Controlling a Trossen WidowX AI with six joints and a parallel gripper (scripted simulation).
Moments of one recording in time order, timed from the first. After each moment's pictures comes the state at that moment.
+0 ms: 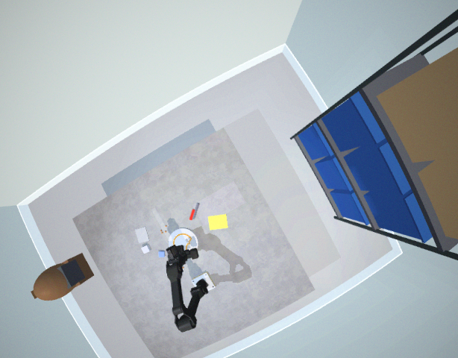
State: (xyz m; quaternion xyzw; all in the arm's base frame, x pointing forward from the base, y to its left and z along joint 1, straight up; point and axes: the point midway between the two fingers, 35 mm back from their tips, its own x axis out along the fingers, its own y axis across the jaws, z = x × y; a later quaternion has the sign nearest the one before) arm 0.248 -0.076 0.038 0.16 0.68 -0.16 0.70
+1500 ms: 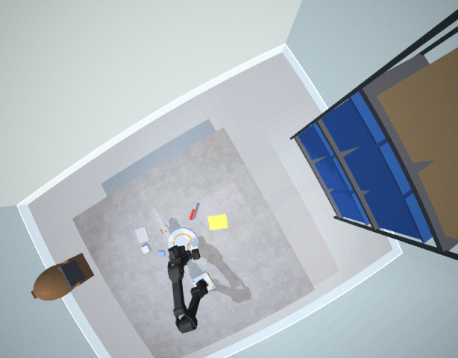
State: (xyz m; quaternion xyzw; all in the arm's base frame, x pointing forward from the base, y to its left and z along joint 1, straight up) arm 0.240 -0.082 0.042 0.16 0.68 -0.16 0.69
